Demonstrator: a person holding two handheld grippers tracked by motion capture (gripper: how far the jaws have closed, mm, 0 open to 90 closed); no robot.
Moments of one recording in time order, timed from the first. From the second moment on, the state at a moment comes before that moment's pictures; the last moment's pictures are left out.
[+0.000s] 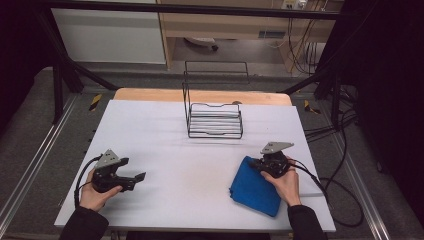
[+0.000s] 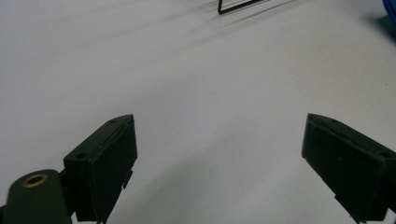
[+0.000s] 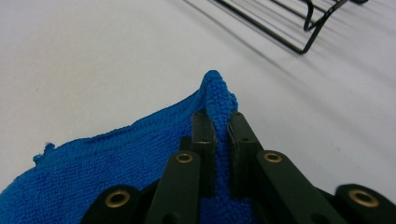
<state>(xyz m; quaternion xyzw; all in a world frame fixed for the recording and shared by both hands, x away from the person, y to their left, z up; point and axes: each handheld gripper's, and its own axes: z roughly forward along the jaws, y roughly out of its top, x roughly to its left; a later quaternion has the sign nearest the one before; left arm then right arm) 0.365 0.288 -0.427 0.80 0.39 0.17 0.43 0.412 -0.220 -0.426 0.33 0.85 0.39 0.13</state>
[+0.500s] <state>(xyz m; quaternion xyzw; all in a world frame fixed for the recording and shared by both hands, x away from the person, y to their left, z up) 0.364 0.288 -0.427 0.80 0.39 0.17 0.43 0.441 -0.204 -0.431 0.36 0.83 0.38 0.18</state>
